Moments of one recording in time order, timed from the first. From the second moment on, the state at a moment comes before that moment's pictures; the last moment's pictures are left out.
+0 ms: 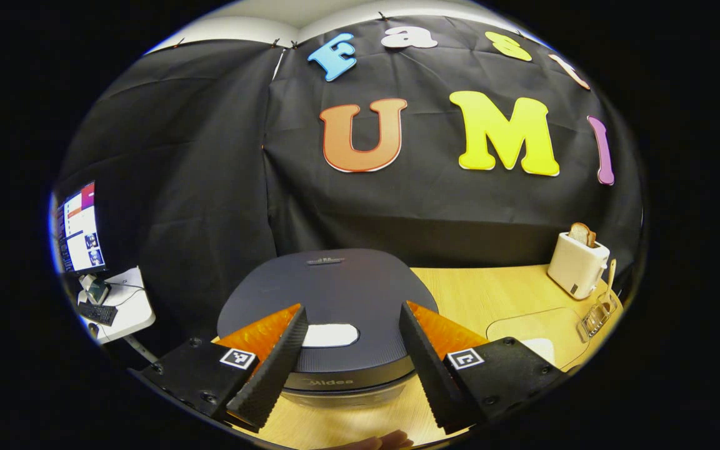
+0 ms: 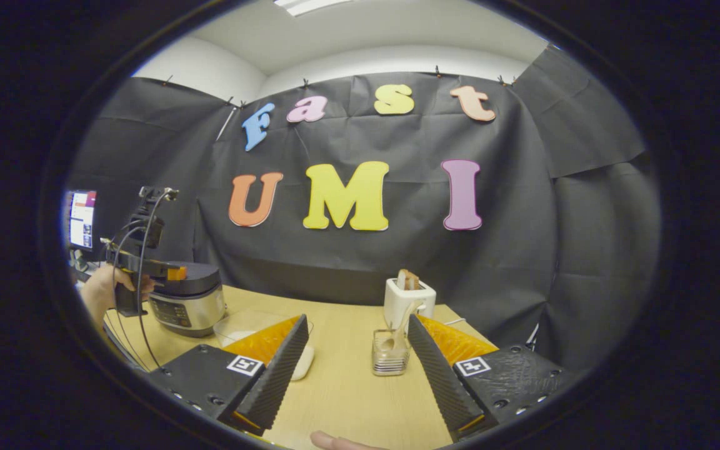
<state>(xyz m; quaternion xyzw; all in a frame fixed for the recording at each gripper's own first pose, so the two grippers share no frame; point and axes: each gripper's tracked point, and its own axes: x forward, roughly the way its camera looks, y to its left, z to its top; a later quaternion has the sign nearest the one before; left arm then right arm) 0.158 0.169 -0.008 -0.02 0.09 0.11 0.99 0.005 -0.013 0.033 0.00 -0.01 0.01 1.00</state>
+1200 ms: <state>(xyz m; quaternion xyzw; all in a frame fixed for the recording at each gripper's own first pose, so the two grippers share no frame) 0.101 0.121 0.012 0.00 0.02 0.09 1.00 0.008 -0.021 0.031 0.00 -0.01 -0.01 1.00</state>
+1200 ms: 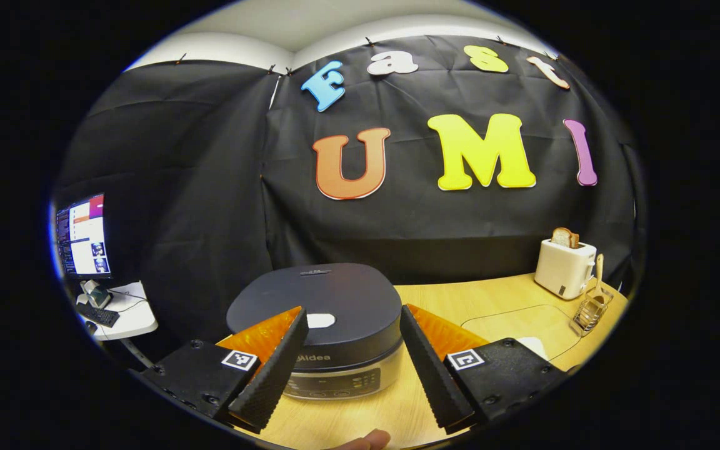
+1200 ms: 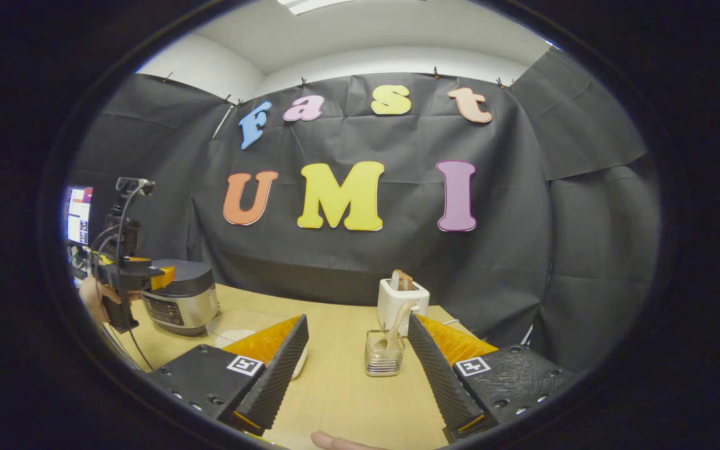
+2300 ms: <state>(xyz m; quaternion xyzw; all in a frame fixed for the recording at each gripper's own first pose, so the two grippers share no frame) -0.015 0.023 -0.003 -0.01 0.00 -0.01 1.00 0.007 -0.017 -0.002 -0.01 0.03 -0.03 1.00</state>
